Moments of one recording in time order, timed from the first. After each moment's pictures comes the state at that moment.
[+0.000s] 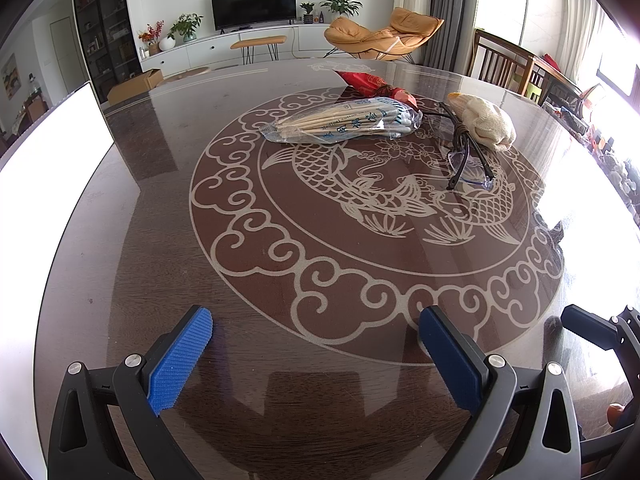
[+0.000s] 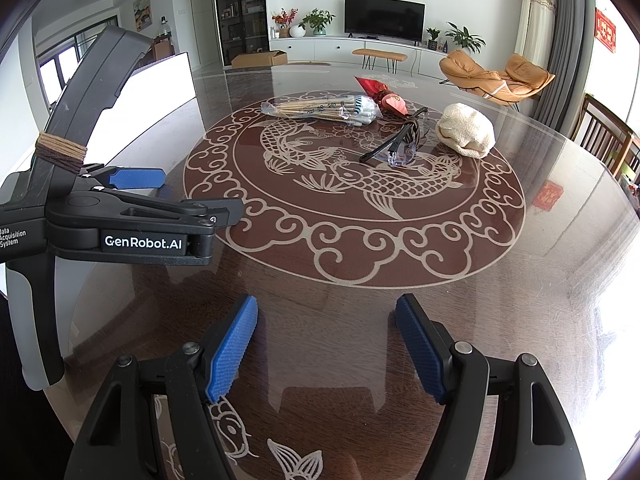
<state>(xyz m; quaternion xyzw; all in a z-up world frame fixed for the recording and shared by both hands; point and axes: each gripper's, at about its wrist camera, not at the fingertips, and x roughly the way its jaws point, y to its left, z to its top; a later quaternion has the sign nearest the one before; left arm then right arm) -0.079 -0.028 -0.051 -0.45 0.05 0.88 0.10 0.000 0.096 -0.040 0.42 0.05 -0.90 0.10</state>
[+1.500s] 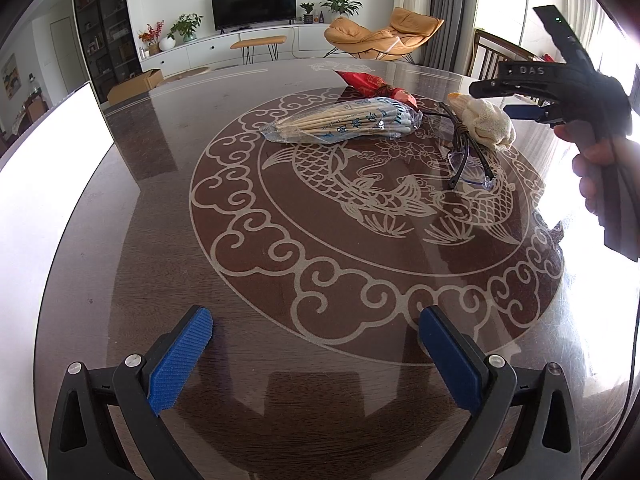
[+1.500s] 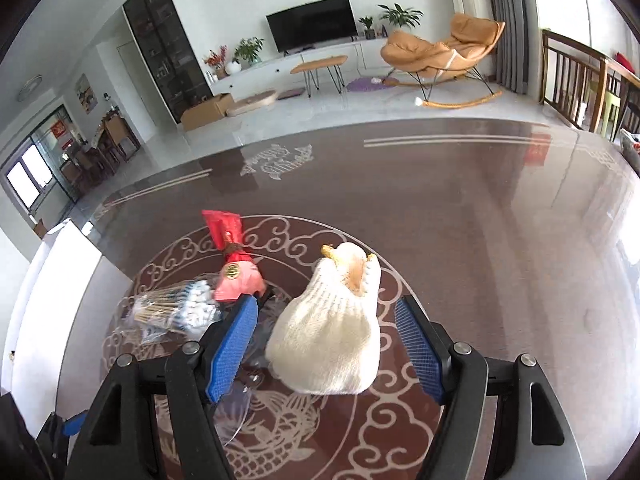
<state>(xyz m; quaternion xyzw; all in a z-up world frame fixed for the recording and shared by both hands) -0.078 -0.029 -0.051 -0.45 0.05 0.88 0.10 -0.231 0.221 -0.006 0.43 -0.09 -0.90 0.03</state>
